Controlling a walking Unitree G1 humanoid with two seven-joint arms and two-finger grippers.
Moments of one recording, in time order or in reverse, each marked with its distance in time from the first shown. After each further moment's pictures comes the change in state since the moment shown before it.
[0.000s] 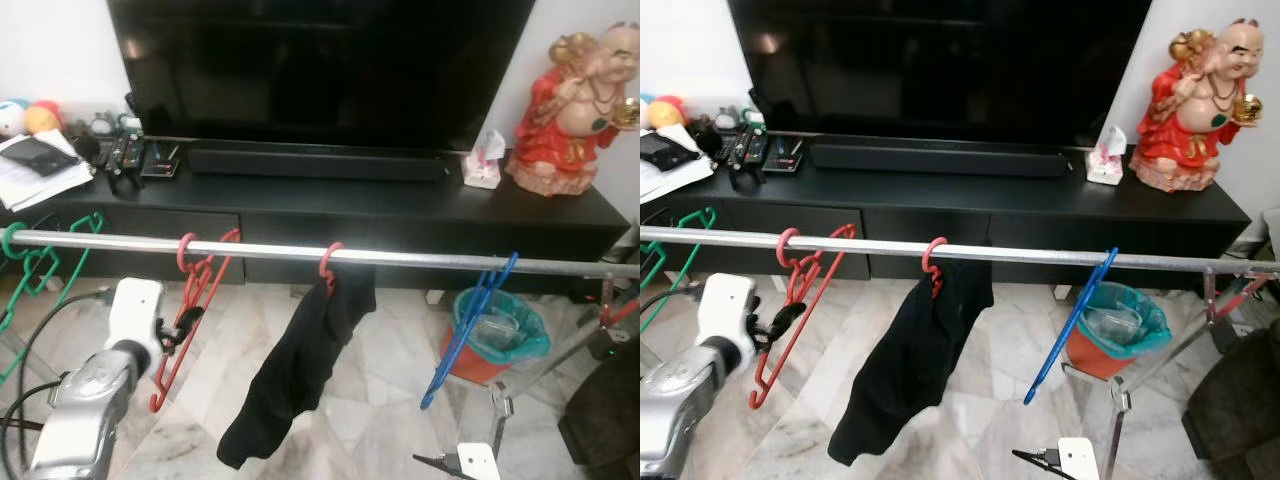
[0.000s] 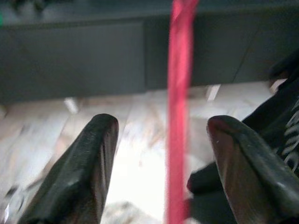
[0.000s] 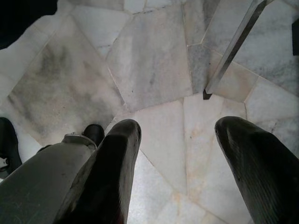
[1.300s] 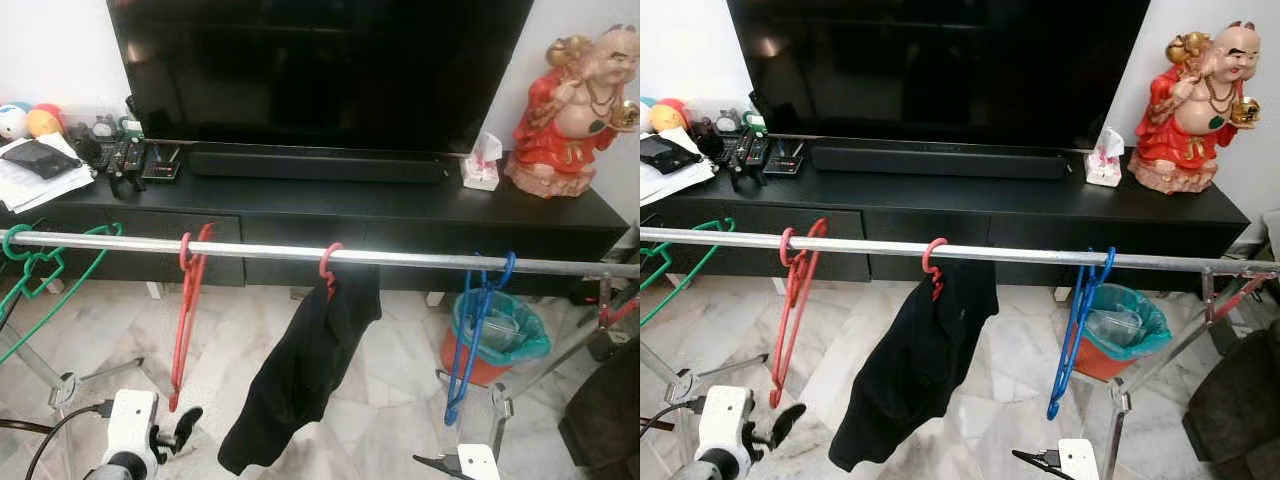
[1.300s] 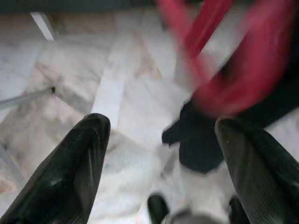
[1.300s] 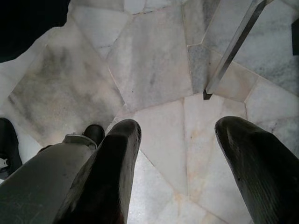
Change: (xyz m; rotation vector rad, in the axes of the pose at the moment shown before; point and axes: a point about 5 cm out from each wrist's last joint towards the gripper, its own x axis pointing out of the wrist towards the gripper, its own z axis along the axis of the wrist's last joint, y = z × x) left arm -0.032 -0.020 -0.123 -0.017 0.216 -0.075; right arm 0.000 0.000 -0.003 0.004 0.006 -0.007
